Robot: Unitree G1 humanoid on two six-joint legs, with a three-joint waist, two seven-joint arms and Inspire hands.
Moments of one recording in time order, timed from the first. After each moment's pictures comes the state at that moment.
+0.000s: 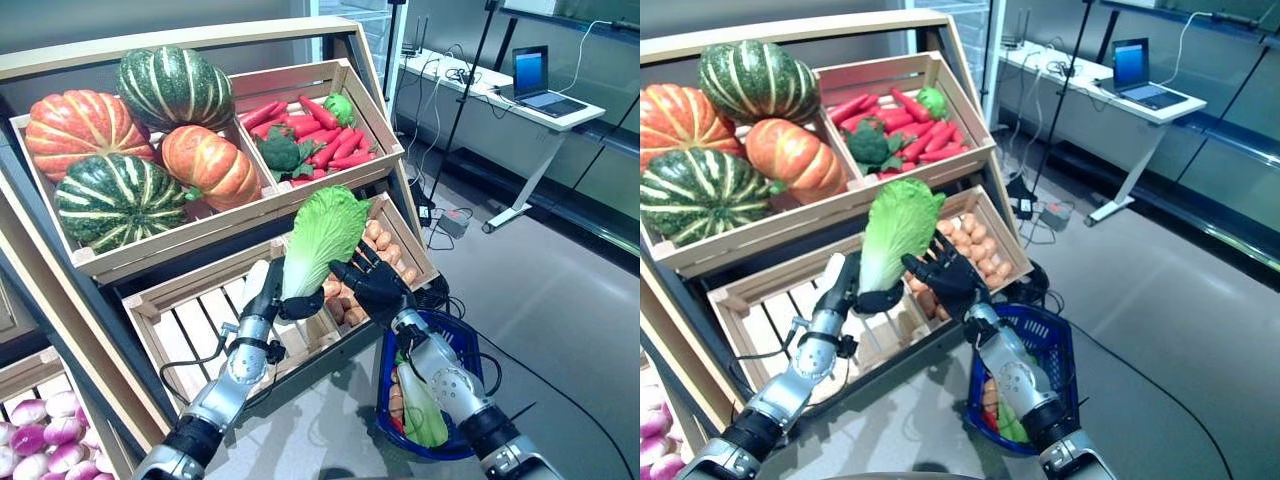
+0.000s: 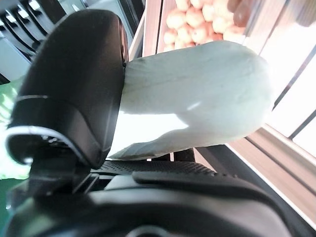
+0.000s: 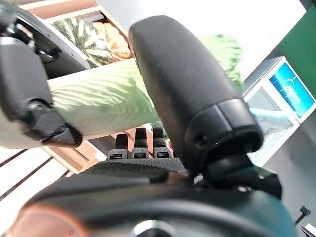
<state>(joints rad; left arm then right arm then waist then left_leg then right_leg) -0.18 0.44 -0.41 0.32 0.11 -0.14 0.35 -0.27 -0.18 0.41 0.26 1.11 -0.03 0.08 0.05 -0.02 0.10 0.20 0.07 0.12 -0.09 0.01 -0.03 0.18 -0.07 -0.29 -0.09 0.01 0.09</state>
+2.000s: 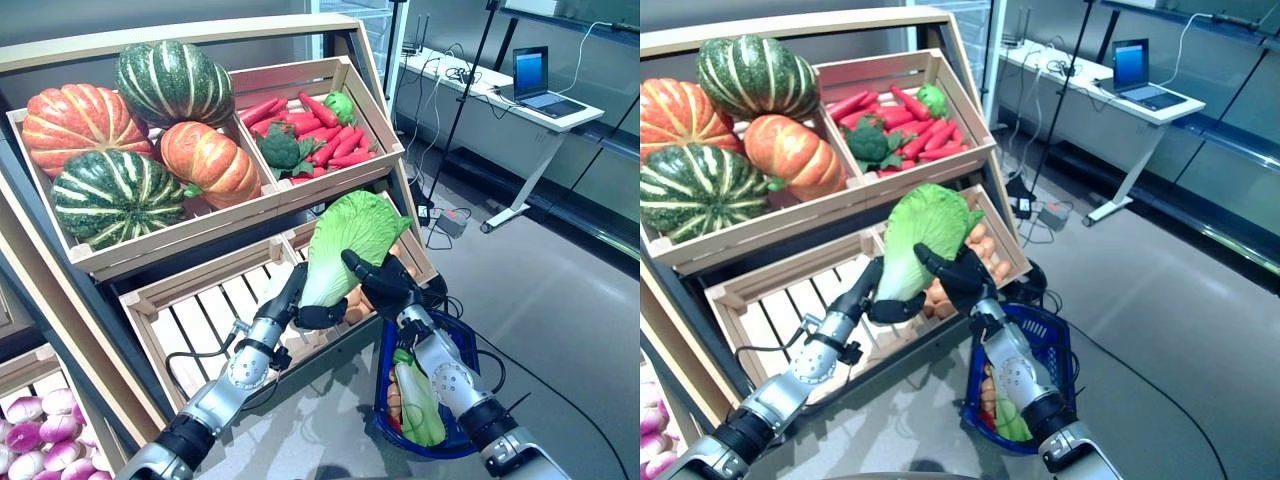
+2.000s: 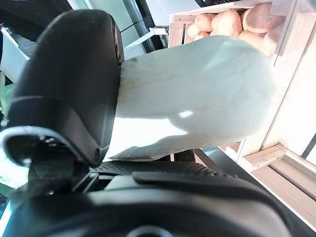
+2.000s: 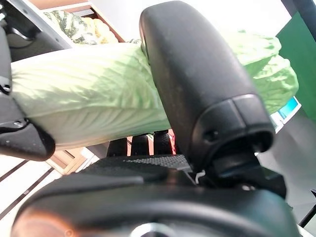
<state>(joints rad) -0.19 0.52 -0.50 0.28 0.06 -0.24 0.25 -0.29 -0.19 0.41 0.36 1.15 -0.12 0.17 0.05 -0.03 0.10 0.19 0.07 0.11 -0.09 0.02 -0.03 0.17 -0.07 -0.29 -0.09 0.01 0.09</state>
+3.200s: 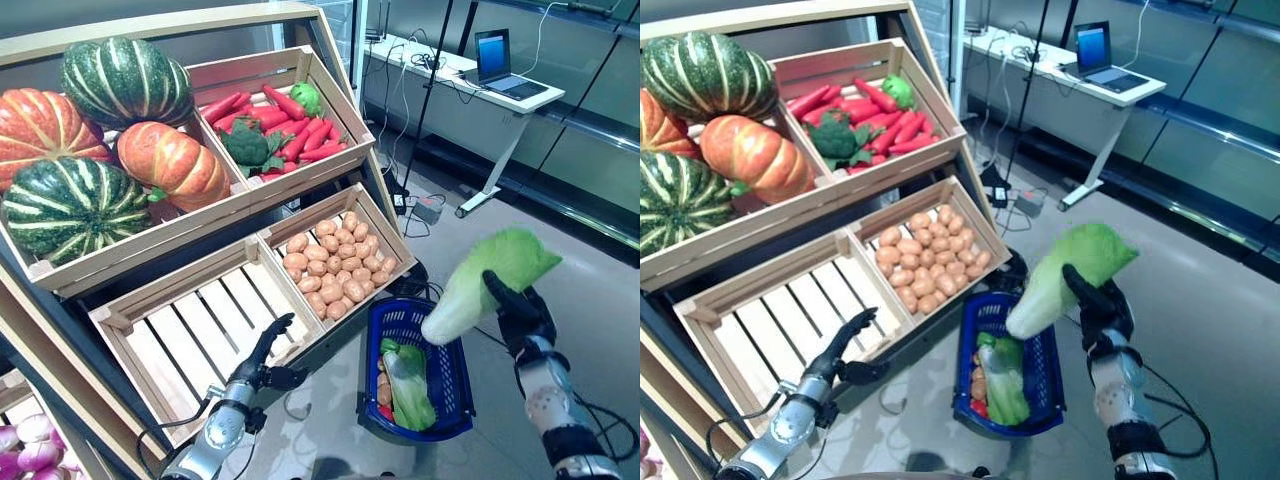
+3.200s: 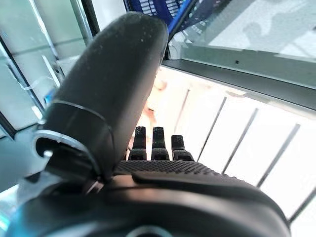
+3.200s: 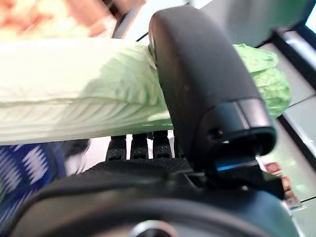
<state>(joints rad) 0.05 0.47 -0.37 0.55 0.01 -0.33 0.24 -0.09 -0.43 -0.04 0.63 0.98 -0.13 0.00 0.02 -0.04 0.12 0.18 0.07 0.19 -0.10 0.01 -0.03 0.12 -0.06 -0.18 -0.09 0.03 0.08</state>
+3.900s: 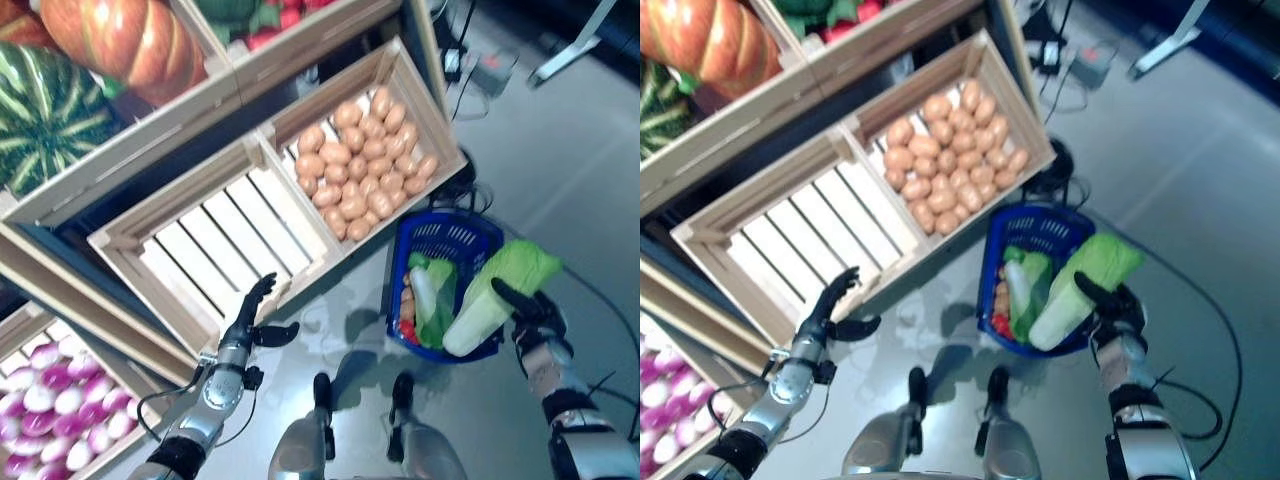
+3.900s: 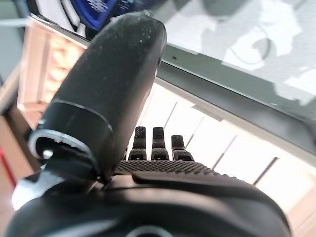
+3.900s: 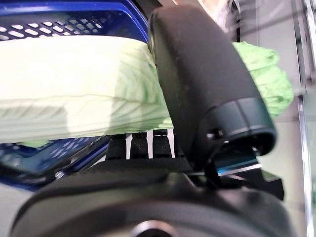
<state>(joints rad) -0.19 0.48 -0.38 0.56 -0.14 -0.32 0.35 -0.57 -0.53 -0.01 0.98 0.85 -0.15 -0.15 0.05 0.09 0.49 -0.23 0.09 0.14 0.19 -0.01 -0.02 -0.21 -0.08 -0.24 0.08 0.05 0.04</state>
